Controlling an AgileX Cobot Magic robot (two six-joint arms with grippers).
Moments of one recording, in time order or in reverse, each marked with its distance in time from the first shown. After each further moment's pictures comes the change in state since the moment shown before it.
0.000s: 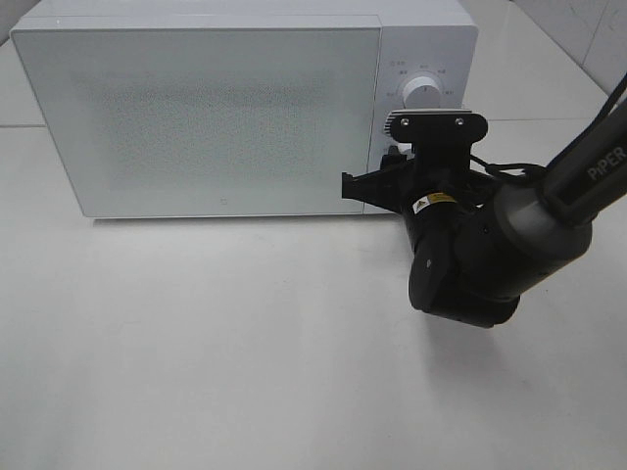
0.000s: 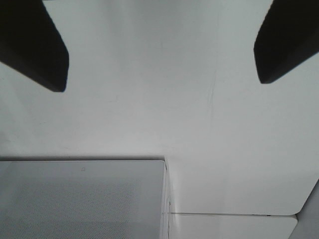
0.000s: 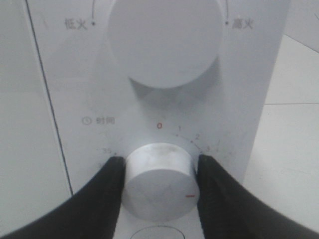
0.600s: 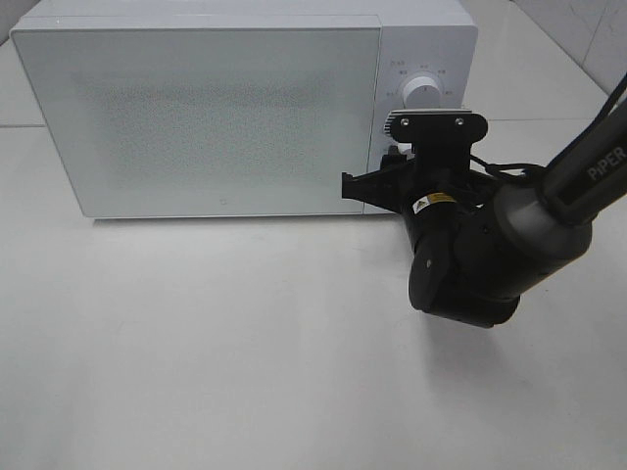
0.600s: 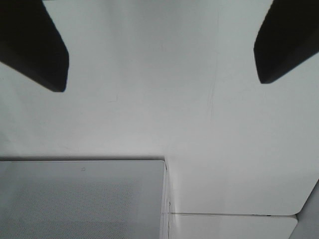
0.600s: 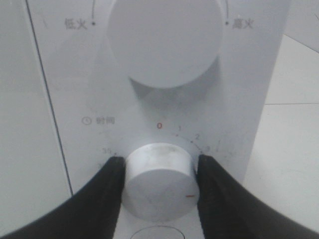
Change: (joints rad) left arm 0.000 0.000 0.000 0.000 0.000 0.000; right arm 0.000 0.000 0.000 0.000 0.000 0.000
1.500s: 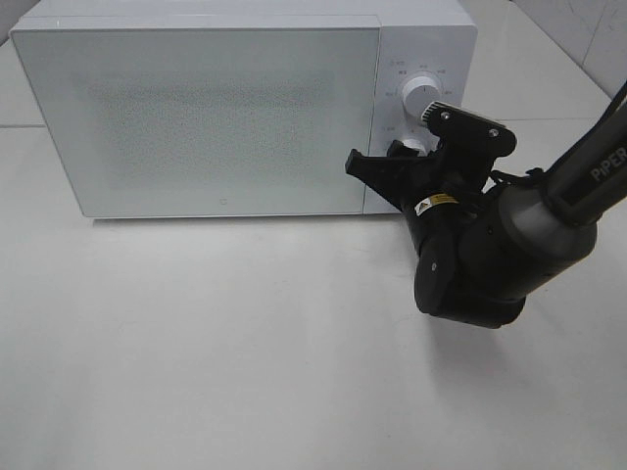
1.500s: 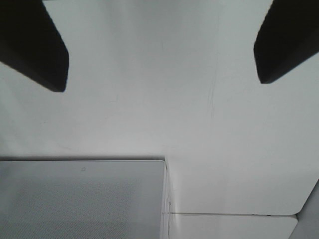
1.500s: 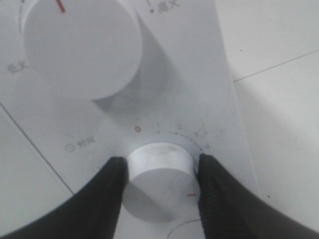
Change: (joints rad) left arm 0.000 0.000 0.000 0.000 0.000 0.000; right arm -0.005 0.001 0.009 -0.050 -0.005 0.405
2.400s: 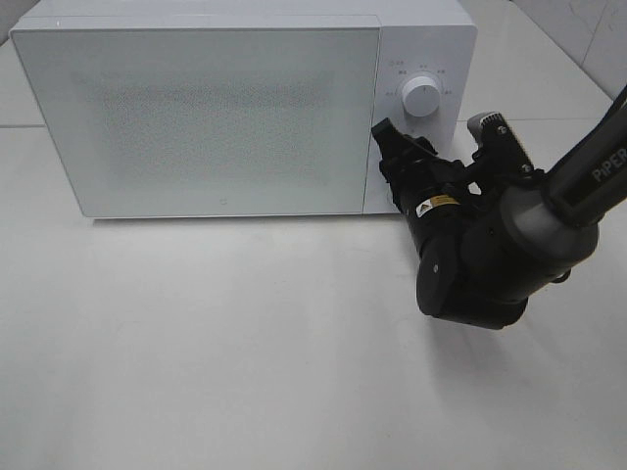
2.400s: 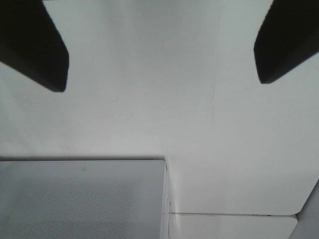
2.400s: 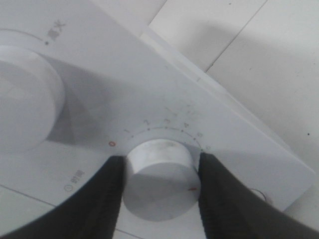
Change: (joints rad) left arm 0.000 0.000 0.000 0.000 0.000 0.000; right arm -0.003 0.000 0.004 -0.009 0.000 0.560
